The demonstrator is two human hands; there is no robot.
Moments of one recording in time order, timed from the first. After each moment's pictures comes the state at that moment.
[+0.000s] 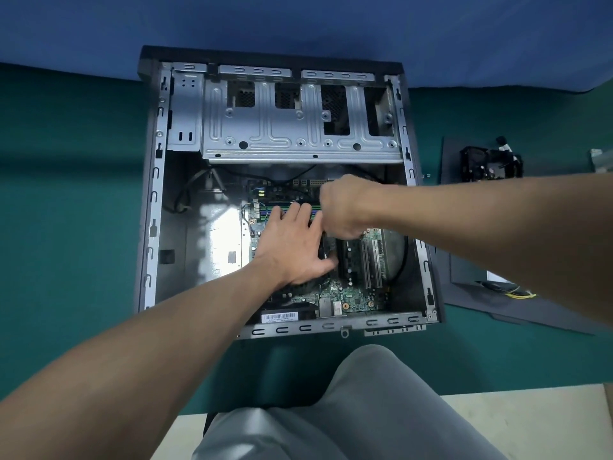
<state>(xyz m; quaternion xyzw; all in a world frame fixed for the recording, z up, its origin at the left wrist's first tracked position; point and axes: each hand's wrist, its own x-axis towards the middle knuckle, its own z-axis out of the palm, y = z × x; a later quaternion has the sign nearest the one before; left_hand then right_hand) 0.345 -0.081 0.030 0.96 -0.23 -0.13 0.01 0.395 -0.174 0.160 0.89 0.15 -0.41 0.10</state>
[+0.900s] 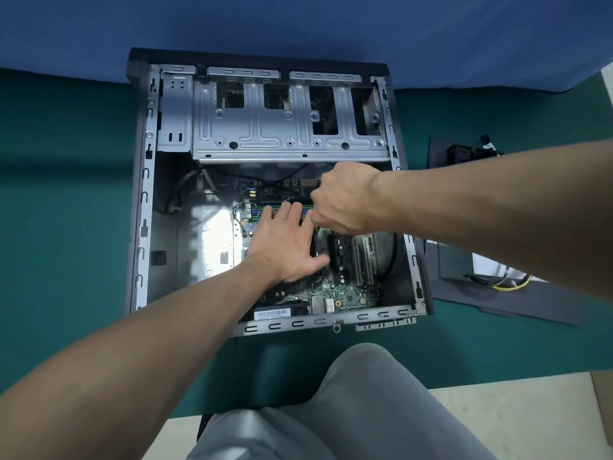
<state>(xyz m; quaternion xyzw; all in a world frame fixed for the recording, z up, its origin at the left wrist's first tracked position) 0.345 -0.082 0.031 0.96 -0.23 -0.12 0.02 0.394 -0.188 0.174 0.88 0.34 -0.28 0.19</state>
